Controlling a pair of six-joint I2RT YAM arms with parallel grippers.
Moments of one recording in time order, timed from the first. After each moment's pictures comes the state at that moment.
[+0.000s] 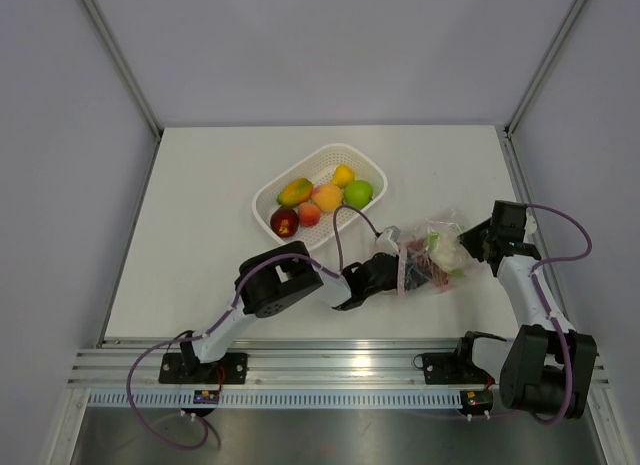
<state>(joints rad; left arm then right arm) -1.15 2.30 1.20 0.81 -0.09 -1.12 -0.17 1.11 0.64 -0.34 -0.02 0.87</state>
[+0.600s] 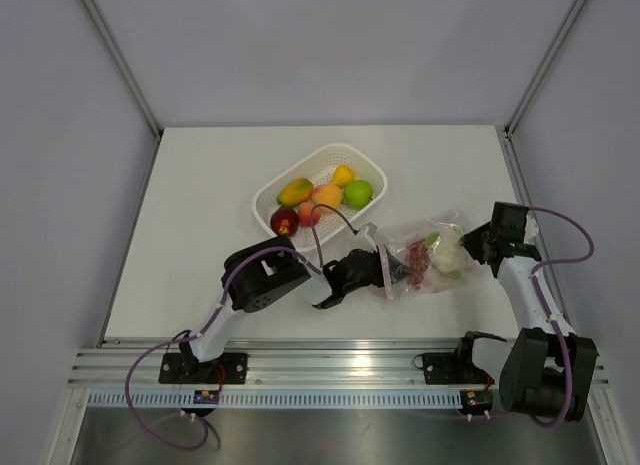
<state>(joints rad) -1.08 2.22 0.99 0.94 -0.05 -1.15 -0.17 1.10 0.64 -0.37 0.02 0.88</state>
